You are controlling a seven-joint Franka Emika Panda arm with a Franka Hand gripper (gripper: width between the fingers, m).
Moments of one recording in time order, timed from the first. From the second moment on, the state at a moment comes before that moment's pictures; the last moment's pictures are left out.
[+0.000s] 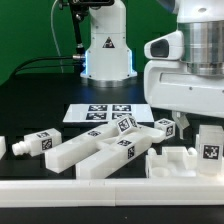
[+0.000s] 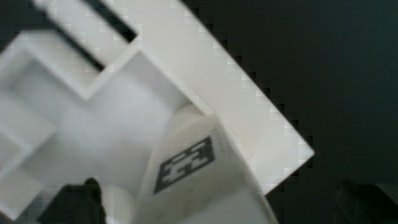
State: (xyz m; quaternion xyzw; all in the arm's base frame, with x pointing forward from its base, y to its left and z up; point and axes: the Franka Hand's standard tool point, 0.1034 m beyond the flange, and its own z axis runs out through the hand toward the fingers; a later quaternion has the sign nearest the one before) arm 0.652 0.117 0.073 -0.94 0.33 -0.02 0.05
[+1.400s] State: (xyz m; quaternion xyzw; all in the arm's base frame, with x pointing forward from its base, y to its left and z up) arm 0.650 0.118 0.069 -0.85 0.52 0.00 0.05
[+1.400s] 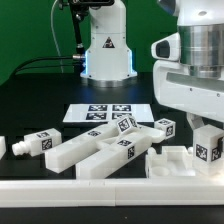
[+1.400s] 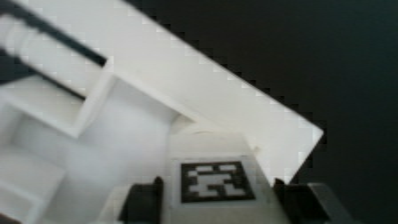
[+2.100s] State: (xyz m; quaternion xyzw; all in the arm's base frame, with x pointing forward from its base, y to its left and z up) arm 0.651 0.122 0.070 -0.68 0.73 0.01 0.06
